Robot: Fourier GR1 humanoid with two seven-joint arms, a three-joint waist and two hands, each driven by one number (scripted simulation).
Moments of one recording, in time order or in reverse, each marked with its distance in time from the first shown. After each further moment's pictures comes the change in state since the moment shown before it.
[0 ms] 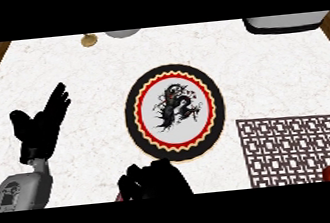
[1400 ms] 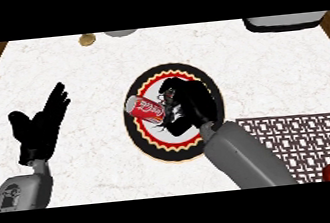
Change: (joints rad) left arm 0.009 -0.023 0.015 -0.038 -0.030 0.001 0.019; right arm -0.309 -0.043 -0.477 0.596 -0.499 -0.001 -0.259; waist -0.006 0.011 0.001
